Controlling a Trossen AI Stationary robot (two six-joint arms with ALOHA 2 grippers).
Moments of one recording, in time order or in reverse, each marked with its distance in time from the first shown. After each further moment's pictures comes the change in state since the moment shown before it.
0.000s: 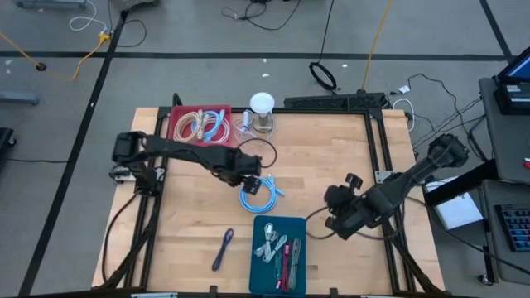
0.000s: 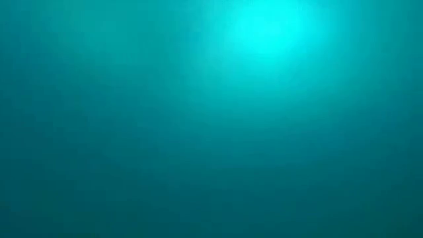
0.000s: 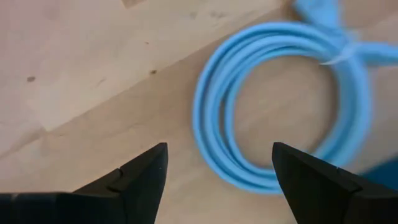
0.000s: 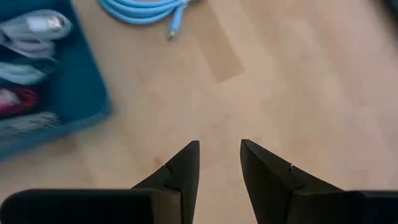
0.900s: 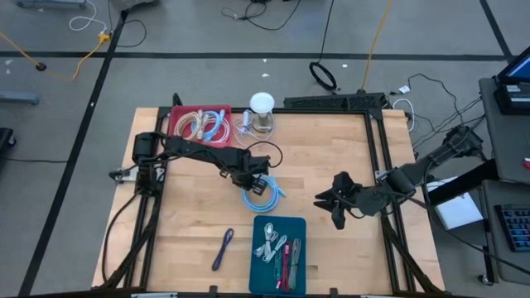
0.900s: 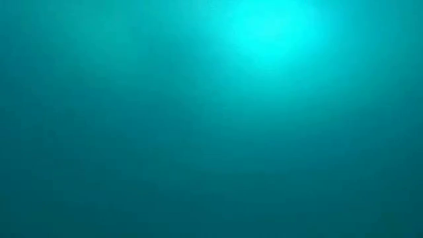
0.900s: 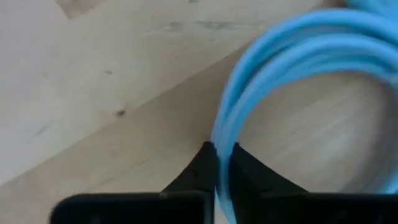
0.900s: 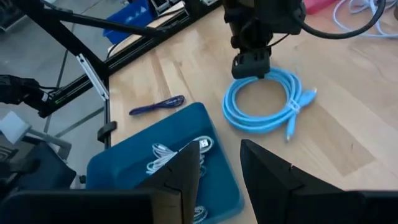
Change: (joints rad) left arm 0.051 0.180 0.000 0.149 0.064 0.080; right arm -0.056 -0.331 -0.247 0.712 -0.029 -0.139
